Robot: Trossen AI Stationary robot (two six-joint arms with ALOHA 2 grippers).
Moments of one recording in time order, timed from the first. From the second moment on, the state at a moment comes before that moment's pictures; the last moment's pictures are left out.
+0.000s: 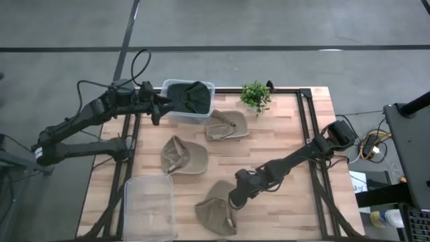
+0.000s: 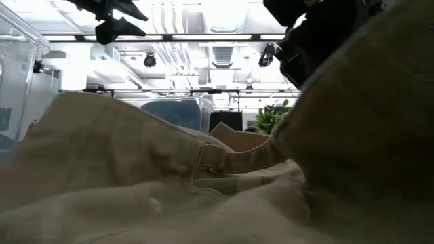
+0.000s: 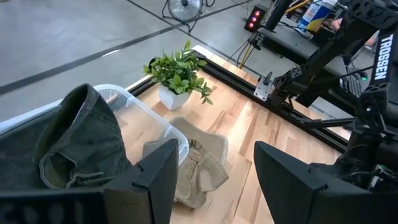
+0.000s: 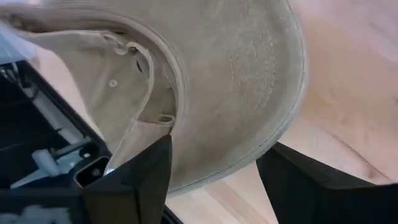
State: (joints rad) left arm 0.52 0.75 0.93 -0.48 0.19 -0.29; right arm 0.44 1.79 1.06 -0.25 -0.12 1.54
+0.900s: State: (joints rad) left arm 0.52 0.89 0.93 -0.47 0.24 -0.35; right arm 0.28 1.73 1.07 -0.26 -0.05 1.18
